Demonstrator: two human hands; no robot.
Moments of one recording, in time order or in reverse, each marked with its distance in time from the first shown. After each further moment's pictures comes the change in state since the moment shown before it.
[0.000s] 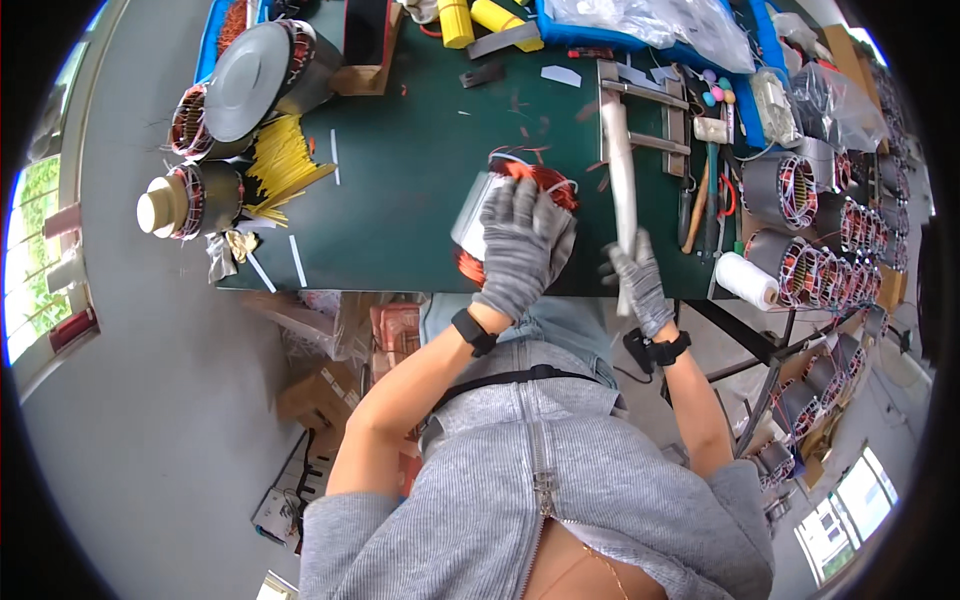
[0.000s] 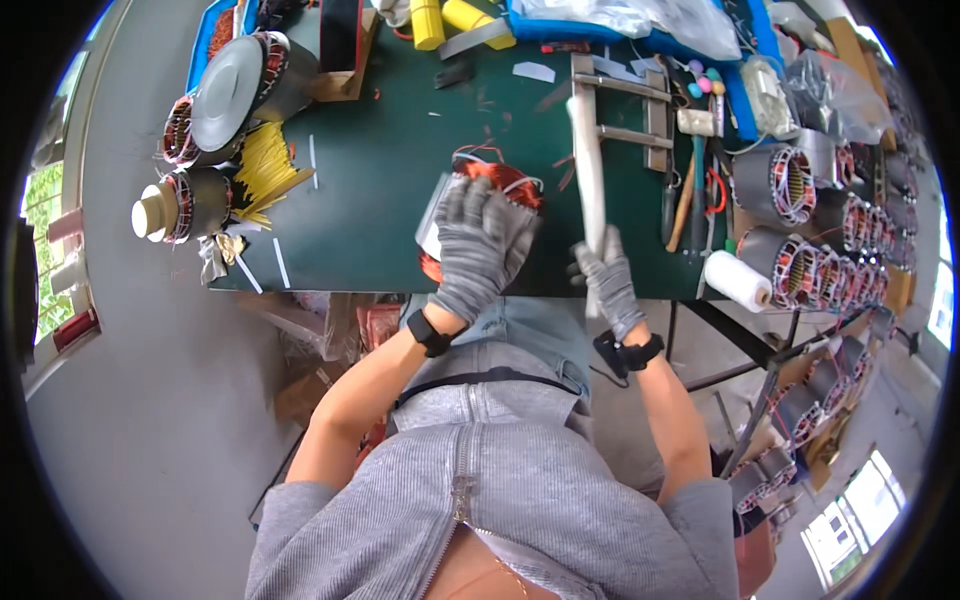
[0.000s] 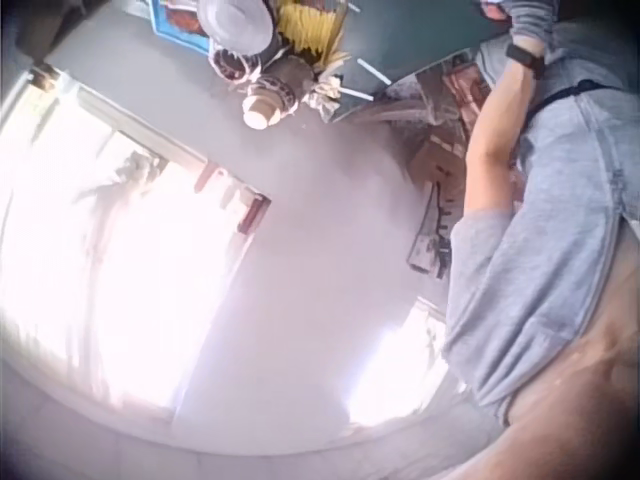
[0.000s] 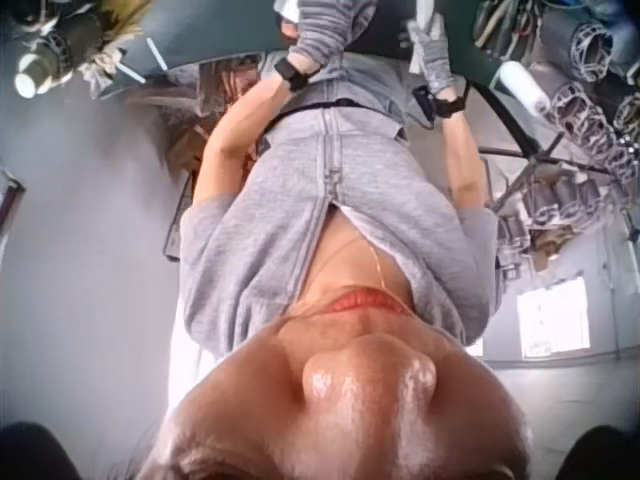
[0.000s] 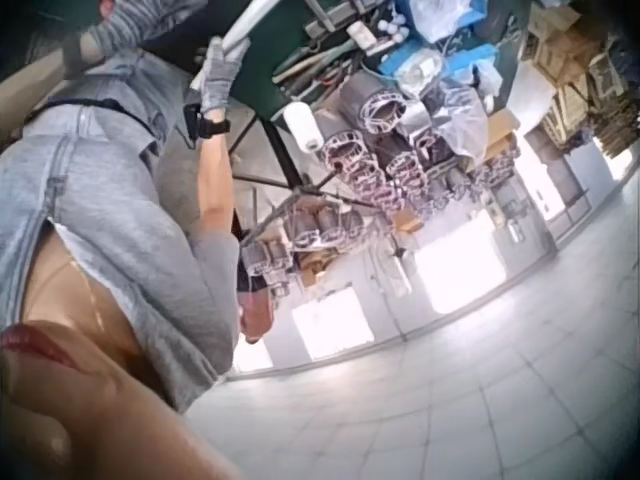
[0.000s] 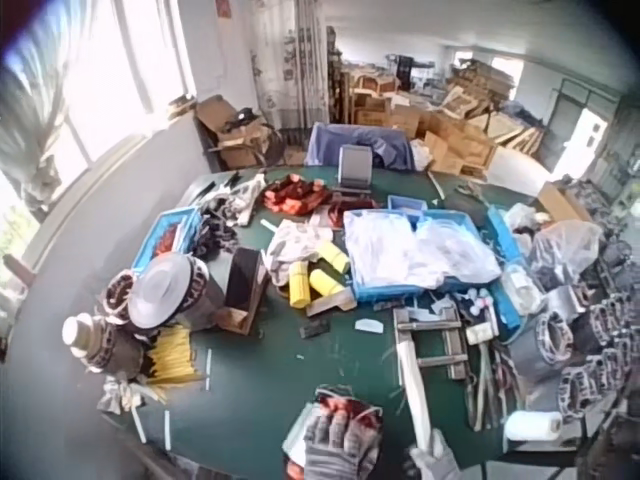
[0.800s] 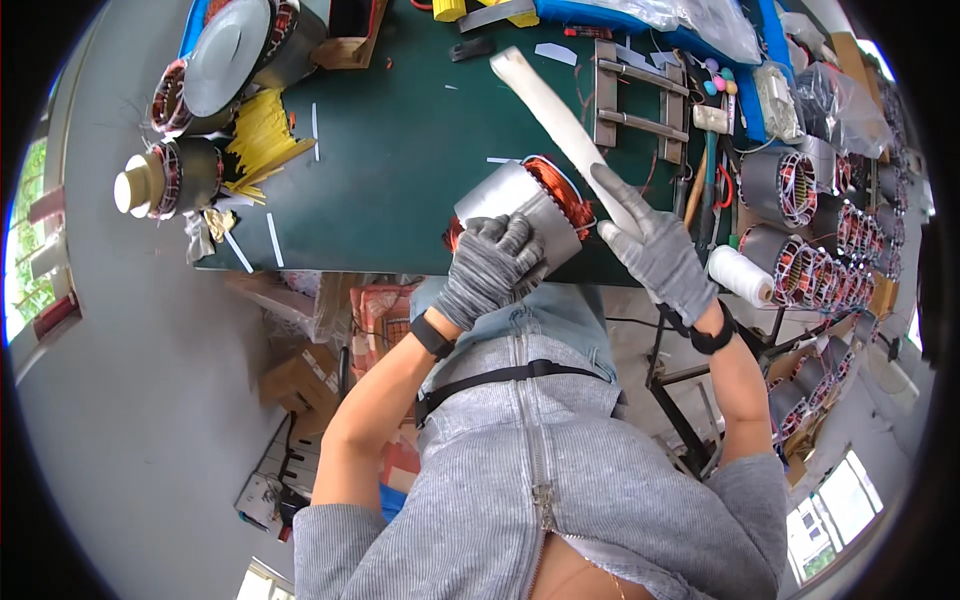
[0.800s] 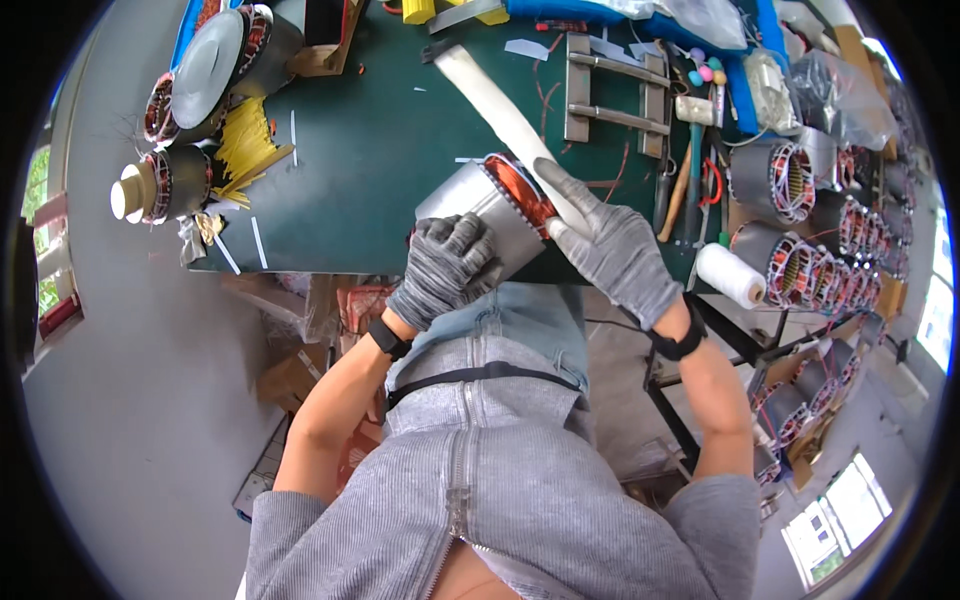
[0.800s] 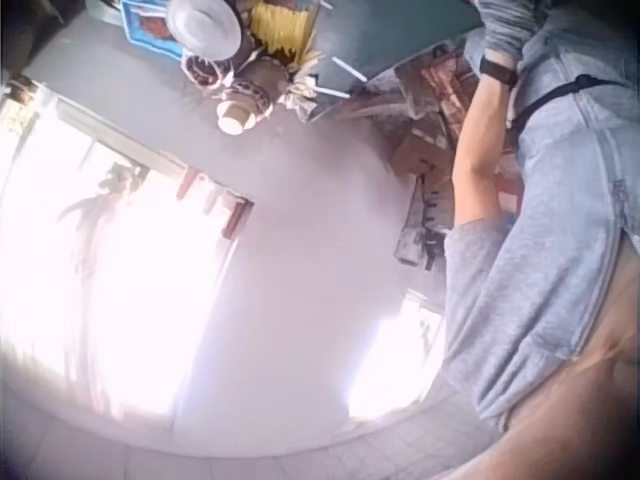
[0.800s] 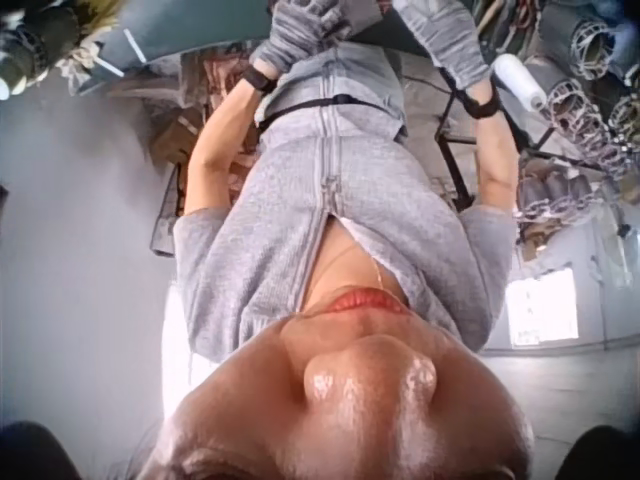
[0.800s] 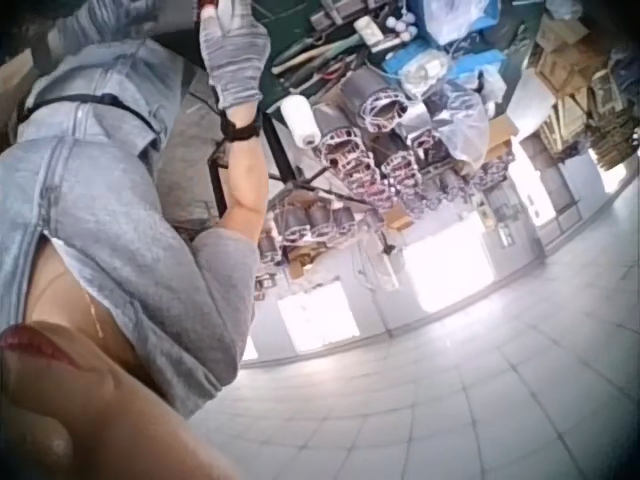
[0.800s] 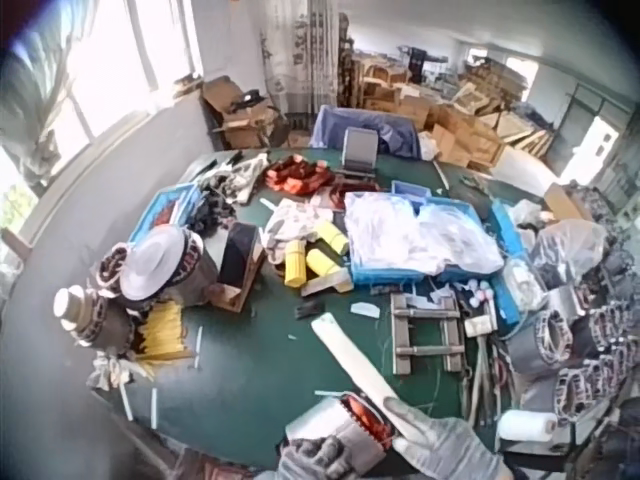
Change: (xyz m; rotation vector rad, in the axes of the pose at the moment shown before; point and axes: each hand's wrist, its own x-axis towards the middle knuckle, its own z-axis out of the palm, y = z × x) left_hand -0.033 -0.014 -0.016 -0.091 -0.105 0.262; right_hand -0.020 -0.136 0.011 -0.814 -0.269 -0.280
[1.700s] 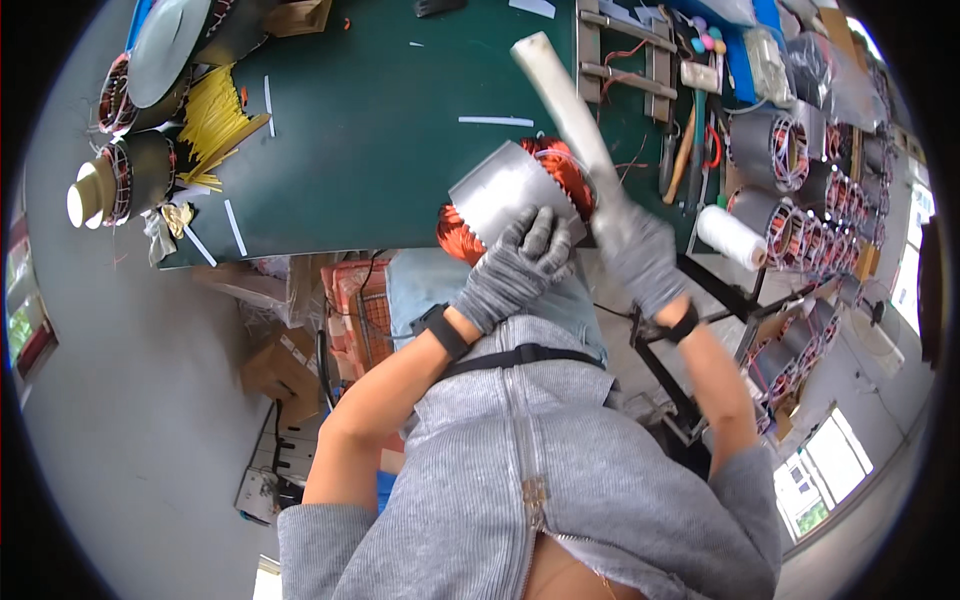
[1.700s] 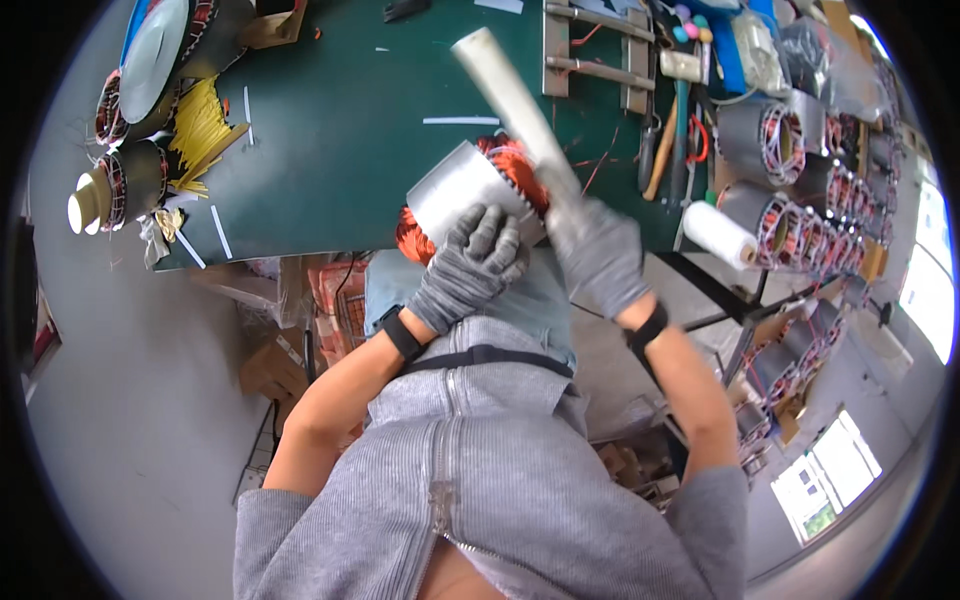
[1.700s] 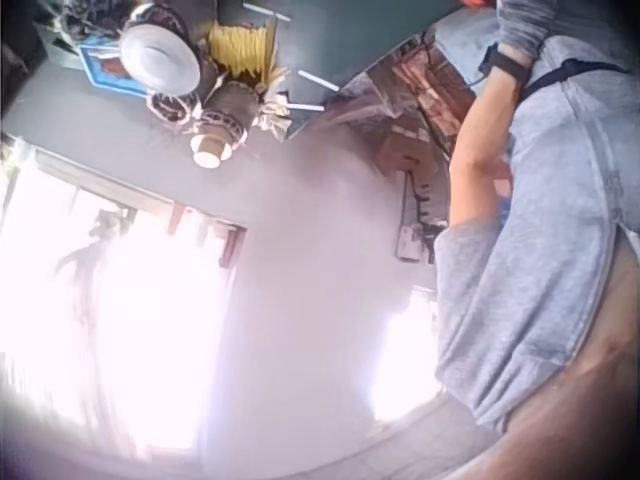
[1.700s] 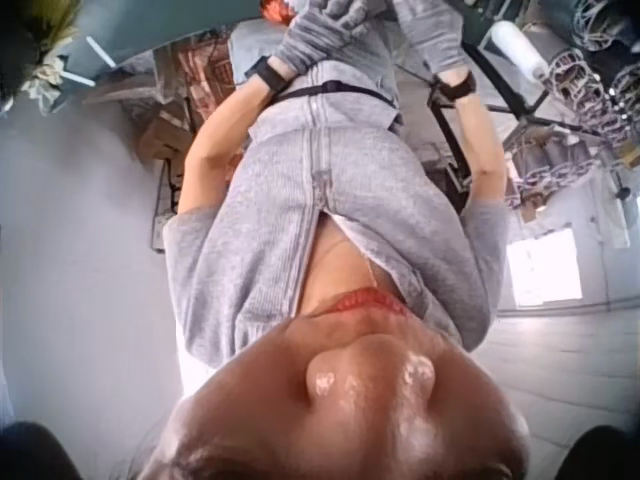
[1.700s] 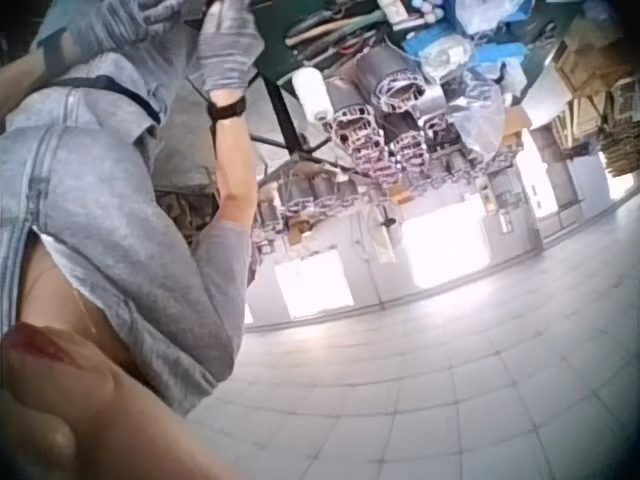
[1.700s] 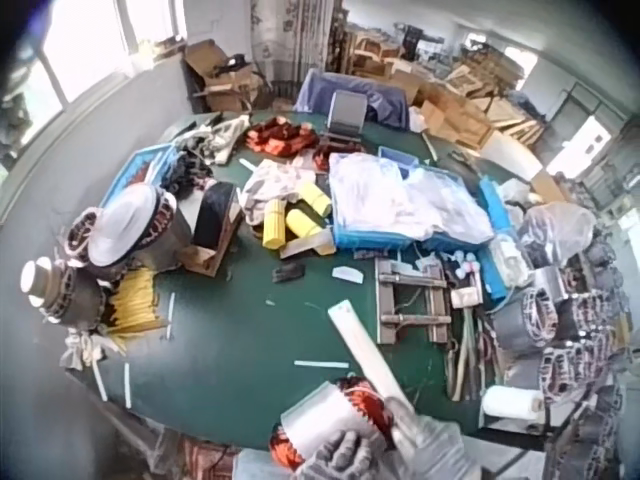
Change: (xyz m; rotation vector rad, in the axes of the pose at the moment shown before) left_hand -0.015 0.042 0.039 0.066 0.040 0.300; right_hand -0.023 0.058 0.042 -0.578 0.076 -0.055
